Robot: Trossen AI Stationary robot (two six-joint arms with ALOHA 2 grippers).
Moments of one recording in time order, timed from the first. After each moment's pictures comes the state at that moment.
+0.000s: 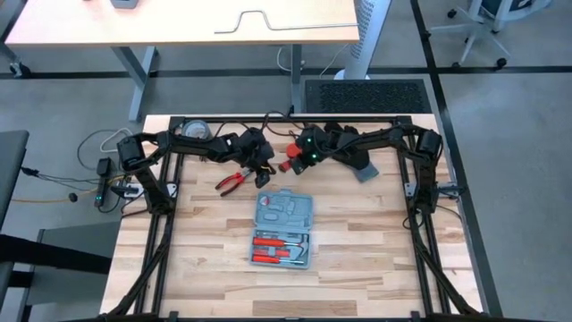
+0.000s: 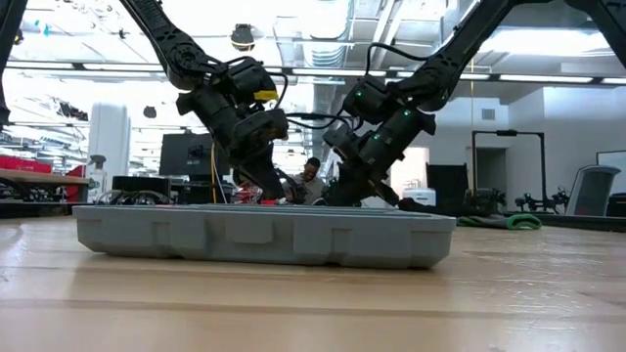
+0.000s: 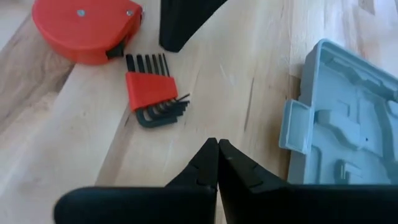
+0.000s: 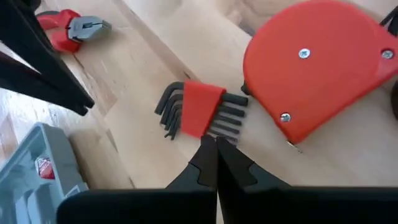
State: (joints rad) left arm 0.45 1.70 0.88 -0.04 0.33 0.00; right arm -0.43 1.95 1.09 0.00 -0.24 0.49
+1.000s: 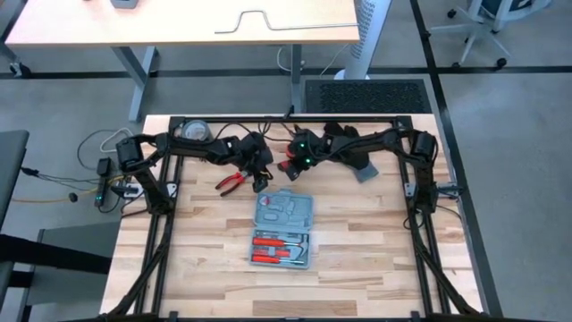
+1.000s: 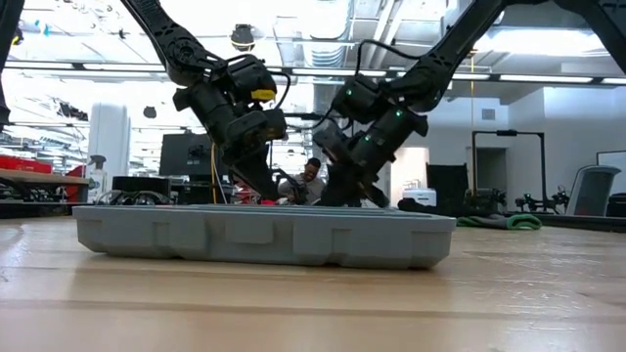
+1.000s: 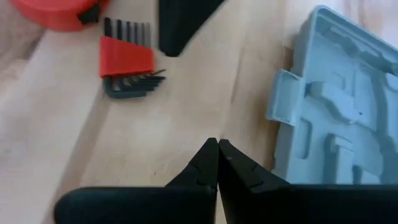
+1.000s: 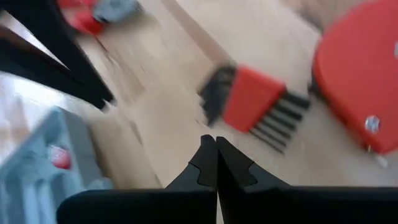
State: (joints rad) left arm 0.41 1.69 0.88 -0.12 0.30 0.00; right arm -0.37 1.99 1.14 0.01 -0.23 0.47
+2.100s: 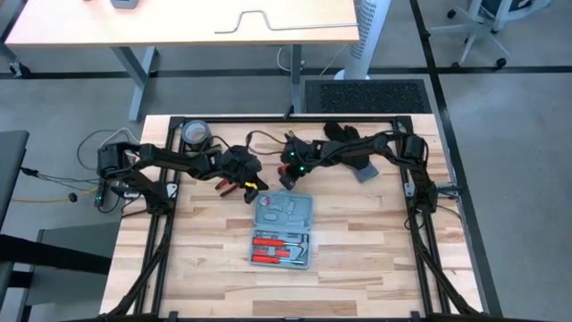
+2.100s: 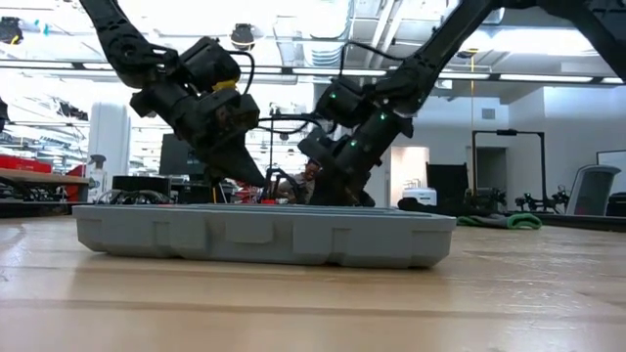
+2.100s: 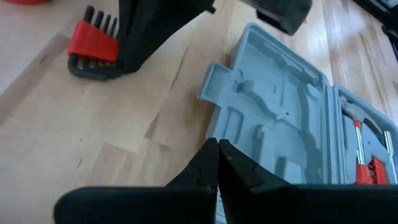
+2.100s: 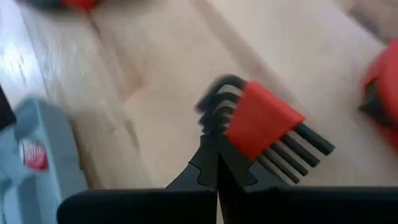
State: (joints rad) left arm 0.33 1.52 0.59 0.24 0.33 -0.25; right arm -0.32 2.08 1.24 -0.09 -0.17 0.38
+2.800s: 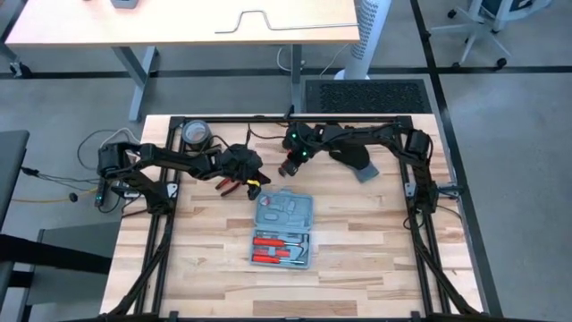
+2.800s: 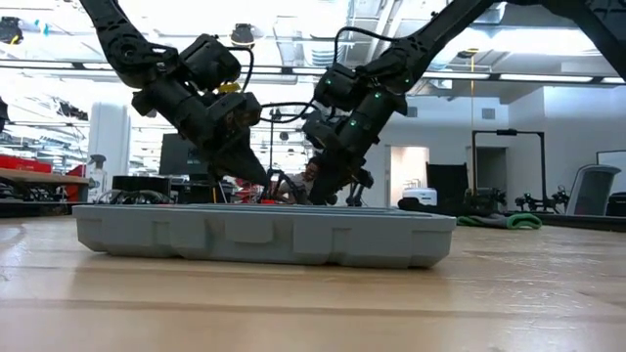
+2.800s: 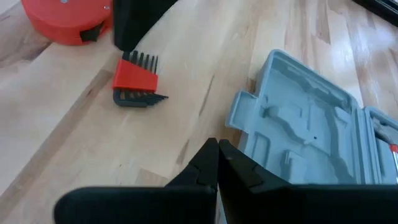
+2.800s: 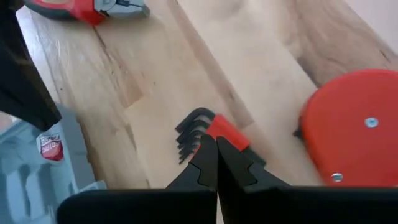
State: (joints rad) left arm 0.33 1.52 0.59 0.29 0.23 -0.22; right arm -0.39 2.04 1.38 -0.31 -0.23 0.26
